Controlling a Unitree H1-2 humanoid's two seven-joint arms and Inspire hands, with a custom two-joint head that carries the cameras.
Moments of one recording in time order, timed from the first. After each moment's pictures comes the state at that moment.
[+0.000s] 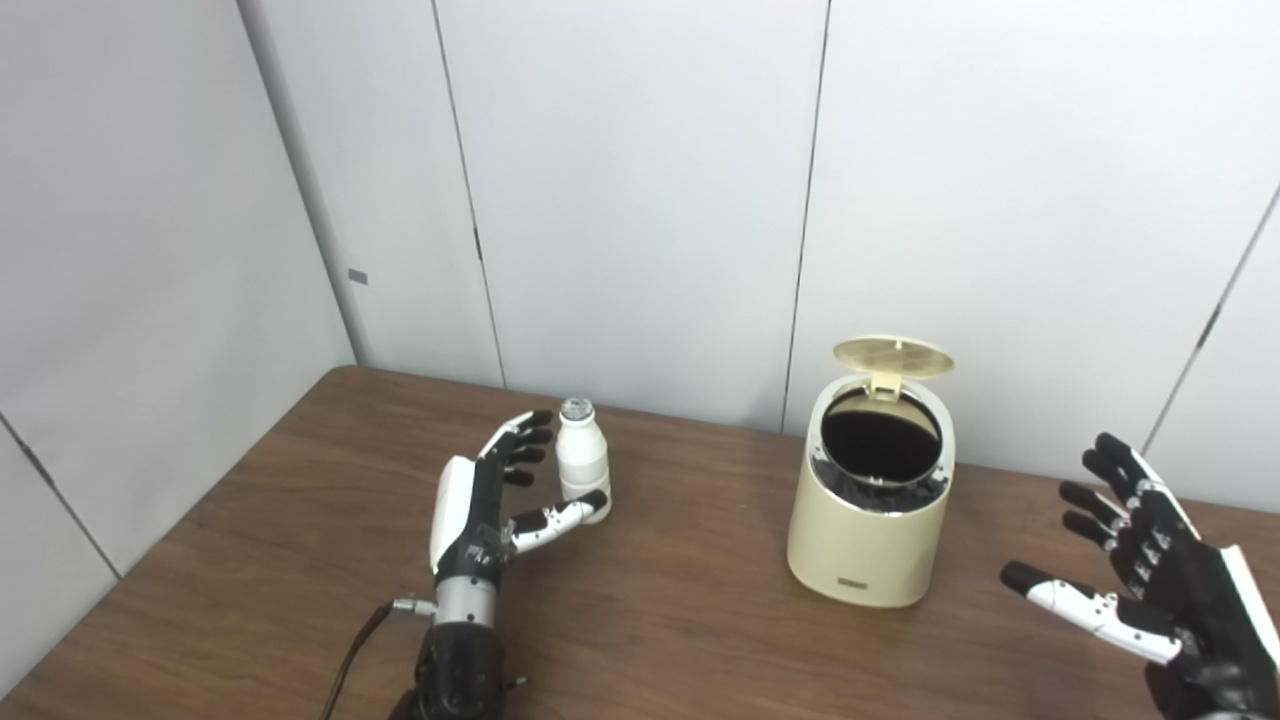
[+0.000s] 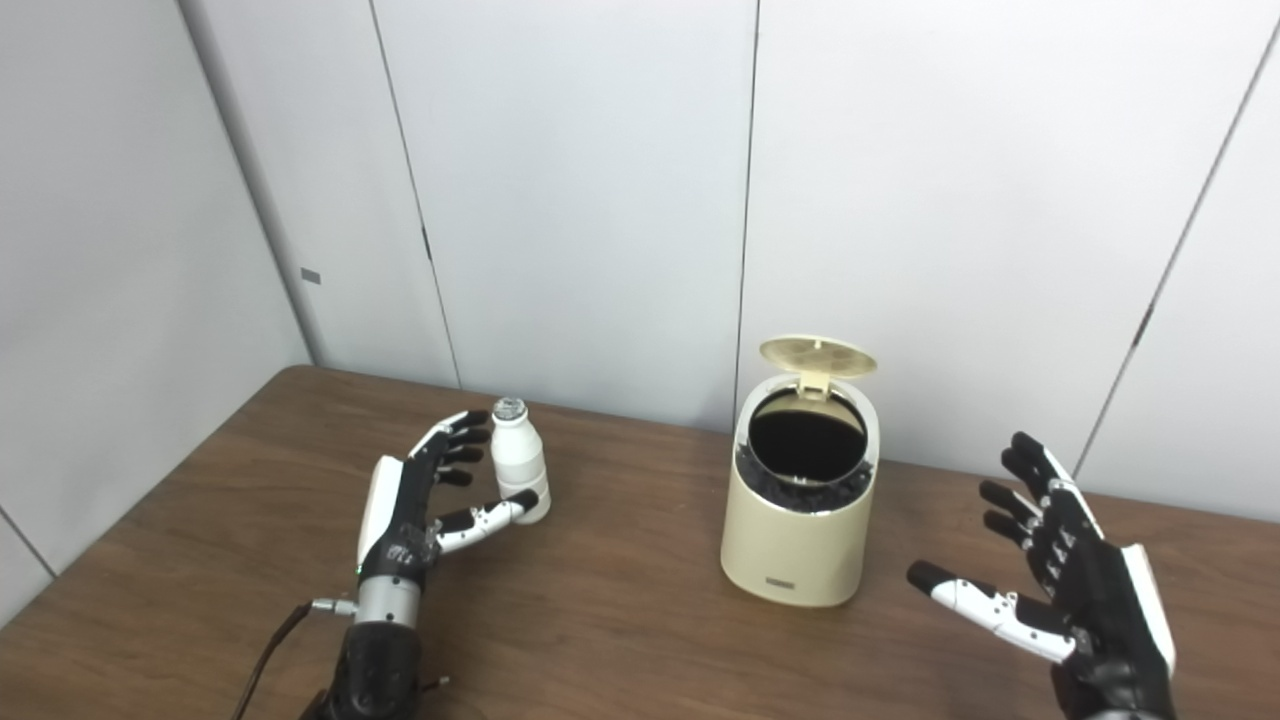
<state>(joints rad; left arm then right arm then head) -0.26 0.16 0.15 0.21 0.38 -0.09 0.31 -0.23 -0.10 -0.04 -0.26 -0.07 0.23 0.04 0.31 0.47</state>
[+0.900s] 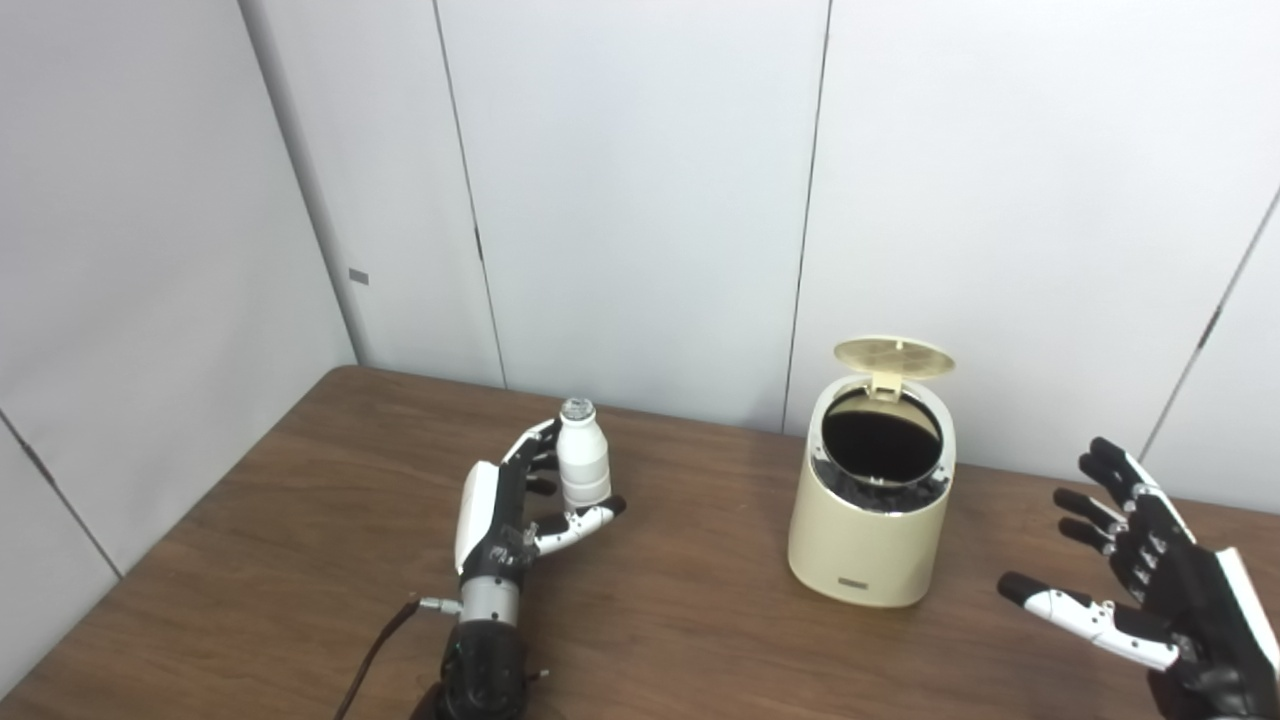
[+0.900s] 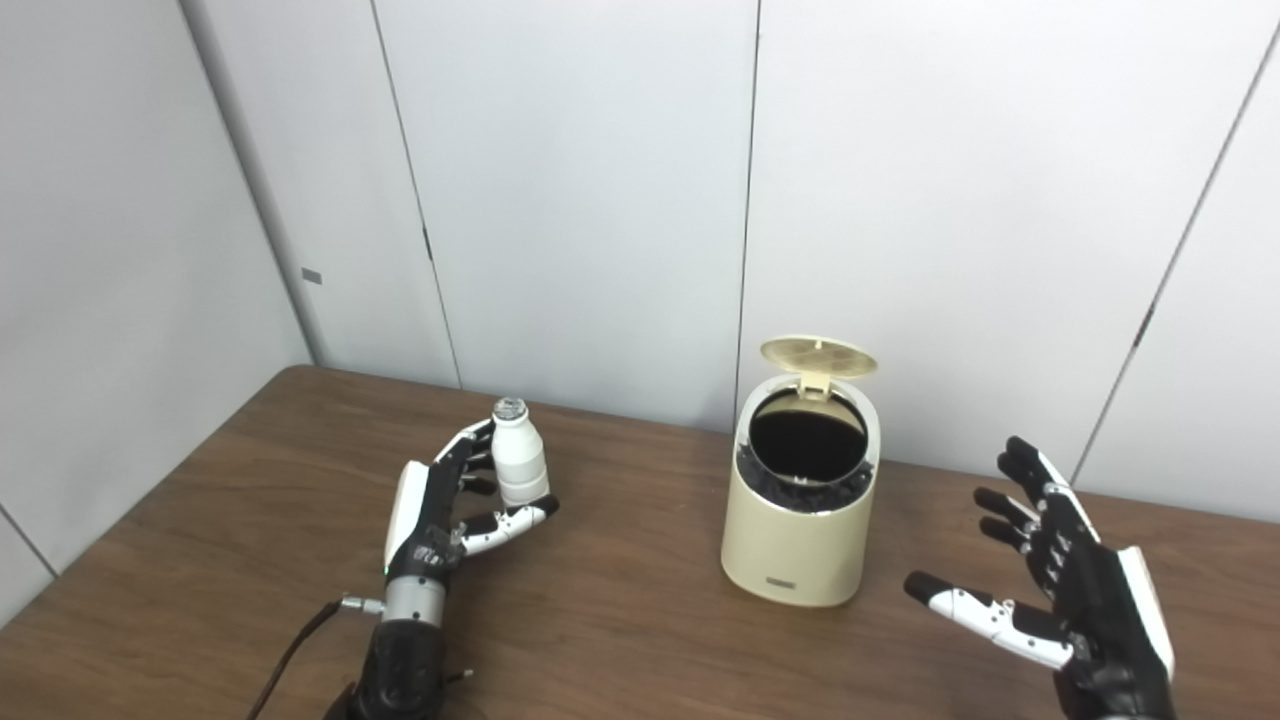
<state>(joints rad) -0.31 0.16 0.11 0.33 0.35 -0.13 0.35 -0.23 -0.12 -0.02 -0.24 -0.08 0.20 0.04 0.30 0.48</state>
